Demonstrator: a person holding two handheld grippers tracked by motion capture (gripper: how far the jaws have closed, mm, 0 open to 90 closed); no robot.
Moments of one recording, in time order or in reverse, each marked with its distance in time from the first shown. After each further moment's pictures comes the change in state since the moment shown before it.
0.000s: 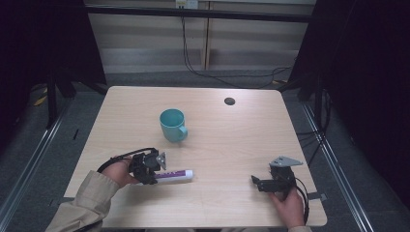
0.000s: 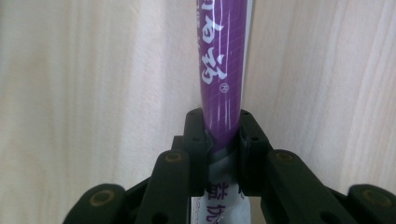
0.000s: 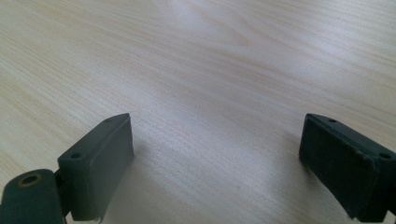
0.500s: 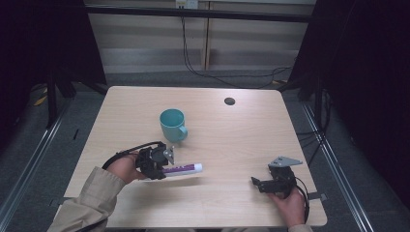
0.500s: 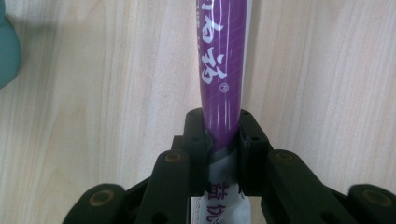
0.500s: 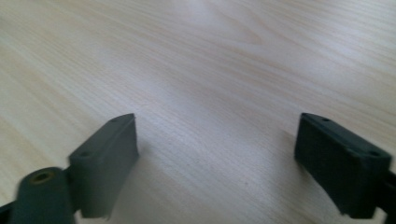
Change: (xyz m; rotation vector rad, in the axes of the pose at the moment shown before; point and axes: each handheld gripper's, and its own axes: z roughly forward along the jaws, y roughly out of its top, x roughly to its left) left arm -0.007 0.028 -0.021 -0.020 0.027 0.023; right arm 0.000 0.003 -0.003 0.028 0.051 -0.036
